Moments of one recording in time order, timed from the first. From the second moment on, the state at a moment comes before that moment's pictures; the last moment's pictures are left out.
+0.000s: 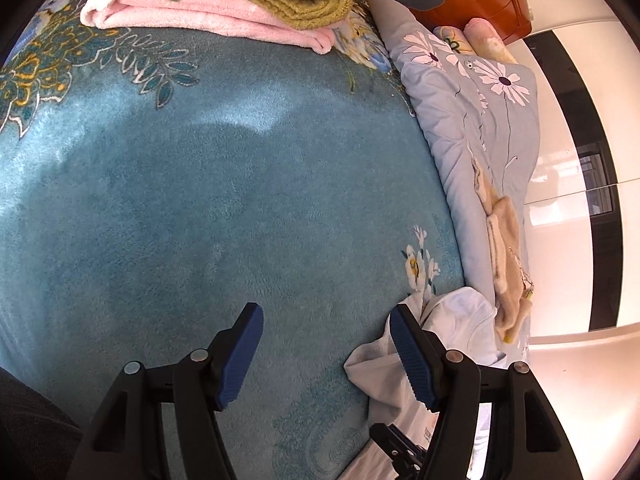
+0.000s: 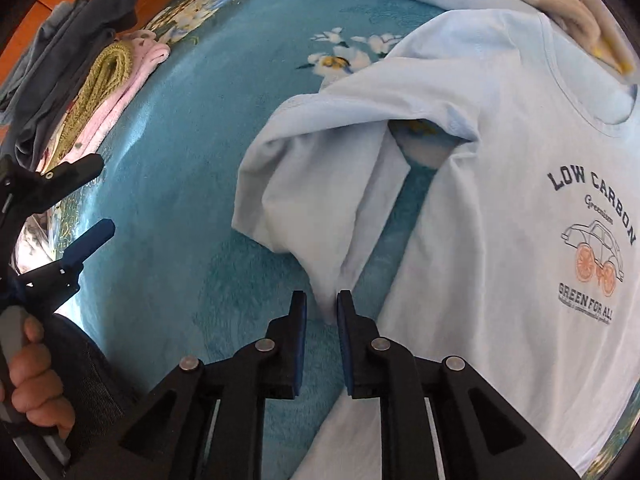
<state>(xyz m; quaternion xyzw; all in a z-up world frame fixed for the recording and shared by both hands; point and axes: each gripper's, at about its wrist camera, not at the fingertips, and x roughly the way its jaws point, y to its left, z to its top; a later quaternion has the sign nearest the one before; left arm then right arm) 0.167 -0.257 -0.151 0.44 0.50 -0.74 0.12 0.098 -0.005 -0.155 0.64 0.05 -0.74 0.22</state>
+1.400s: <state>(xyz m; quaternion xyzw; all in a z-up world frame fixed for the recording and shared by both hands) 0.135 -0.209 -0.138 0.49 0.41 -0.76 0.06 0.058 0.119 -0.179 0.65 -0.26 -0.70 0.13</state>
